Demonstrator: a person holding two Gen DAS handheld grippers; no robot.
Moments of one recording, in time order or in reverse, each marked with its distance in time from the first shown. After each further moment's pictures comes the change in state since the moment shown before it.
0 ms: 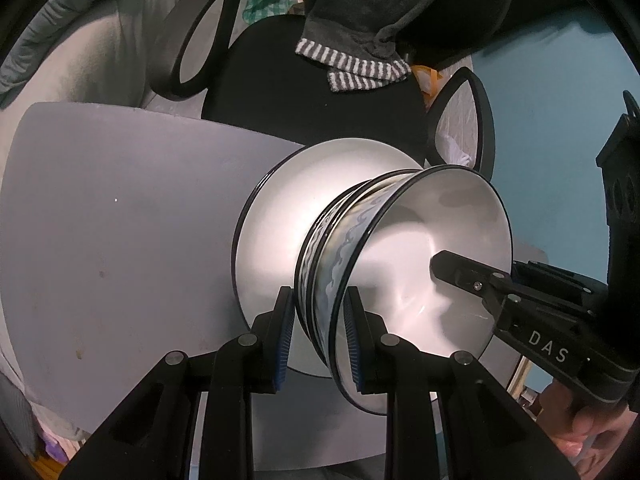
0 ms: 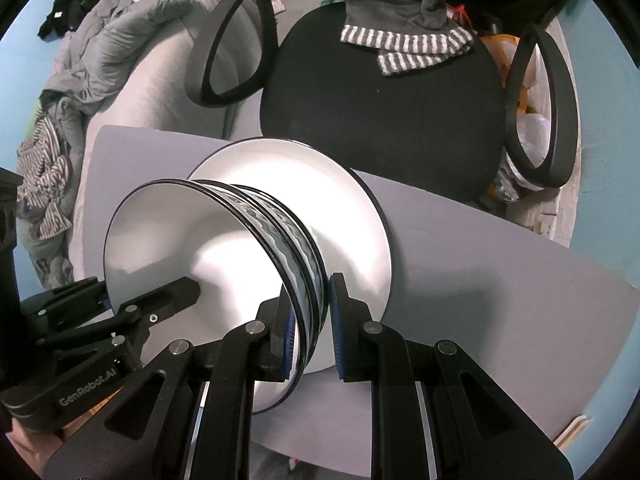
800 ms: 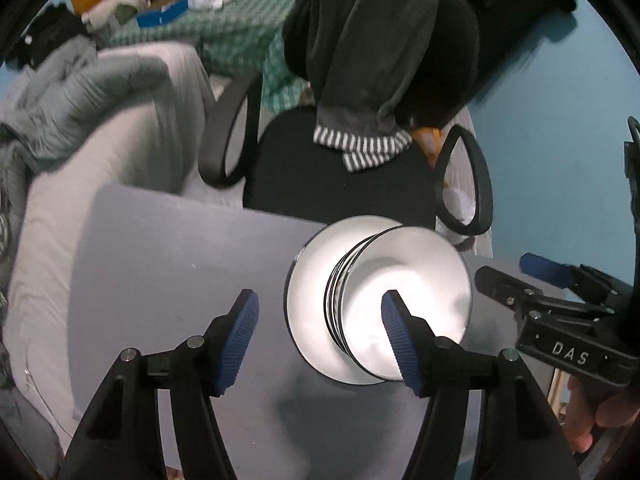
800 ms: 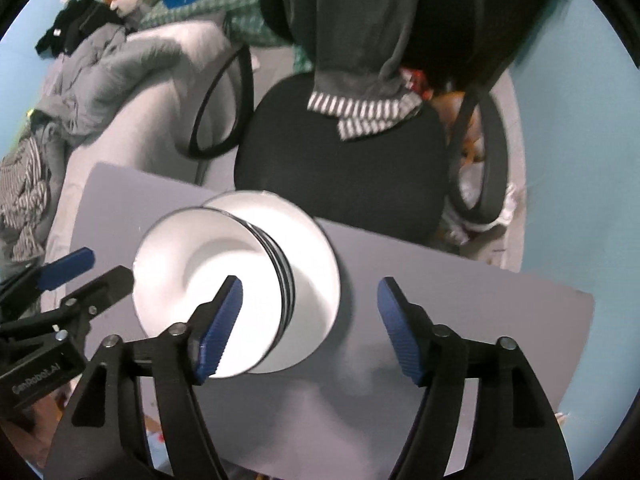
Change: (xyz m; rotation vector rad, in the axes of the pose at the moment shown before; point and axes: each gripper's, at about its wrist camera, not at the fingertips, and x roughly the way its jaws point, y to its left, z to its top) left arm -0.095 -0.015 -0.032 0.105 -0.320 0.146; right arm -0.082 0.012 -0.031 -0.022 -0.270 -0.180
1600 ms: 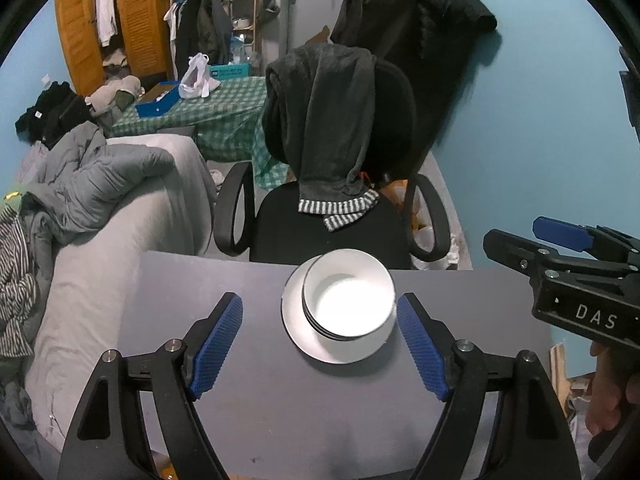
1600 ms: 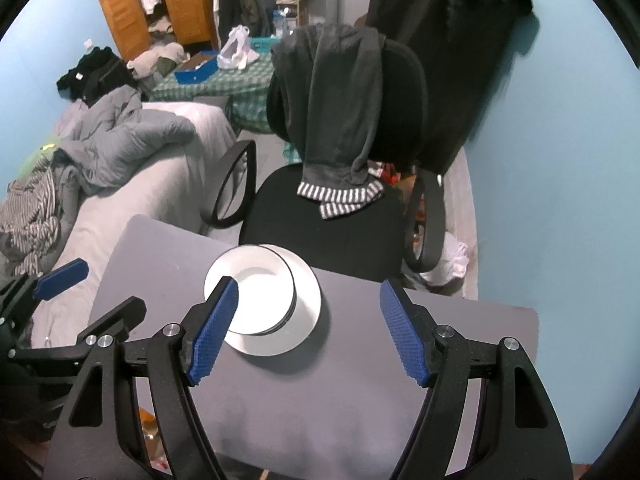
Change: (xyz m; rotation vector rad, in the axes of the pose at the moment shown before) left arm -0.131 -0.038 -0.053 0.134 -0.258 0.008; right arm -0.135 0.022 -0.047 -0.010 -0.300 -0.075
